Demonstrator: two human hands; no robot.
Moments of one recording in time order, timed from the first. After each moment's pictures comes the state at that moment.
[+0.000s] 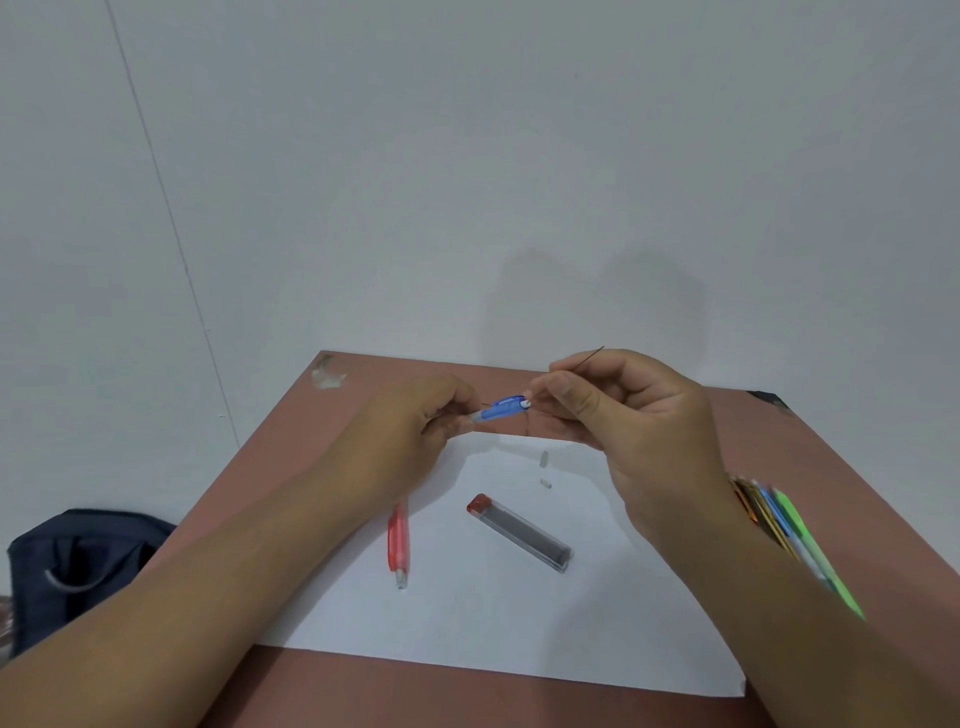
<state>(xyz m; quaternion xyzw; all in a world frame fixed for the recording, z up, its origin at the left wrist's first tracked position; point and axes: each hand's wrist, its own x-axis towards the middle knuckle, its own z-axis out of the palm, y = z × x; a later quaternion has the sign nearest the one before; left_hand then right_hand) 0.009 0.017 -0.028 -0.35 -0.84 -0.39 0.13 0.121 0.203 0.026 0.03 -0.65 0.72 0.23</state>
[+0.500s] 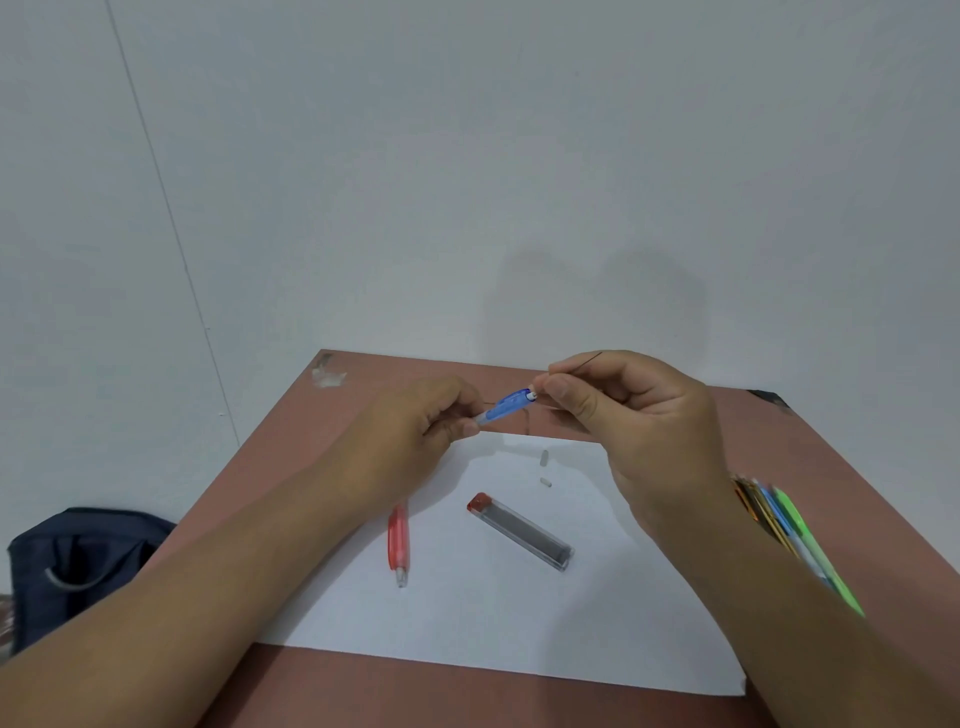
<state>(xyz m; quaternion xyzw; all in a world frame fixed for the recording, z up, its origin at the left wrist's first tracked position) 0.013 0.016 -0.026 -0.37 -0.84 -0.39 0.12 0.122 0.203 0.027 0.06 -0.68 0.69 0.26</state>
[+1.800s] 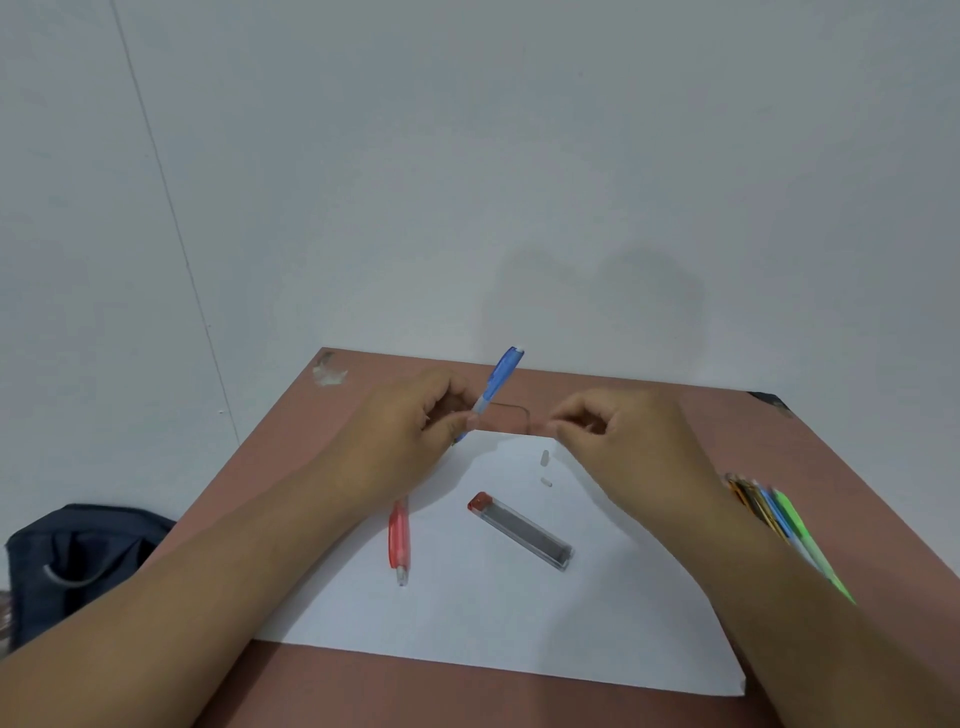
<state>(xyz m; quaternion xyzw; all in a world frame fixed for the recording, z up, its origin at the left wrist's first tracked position) 0.021 0.016 -0.019 -0.33 -0.83 -0.44 0.09 0.106 0.226 0.012 -0.06 -0.93 0.33 0.18</state>
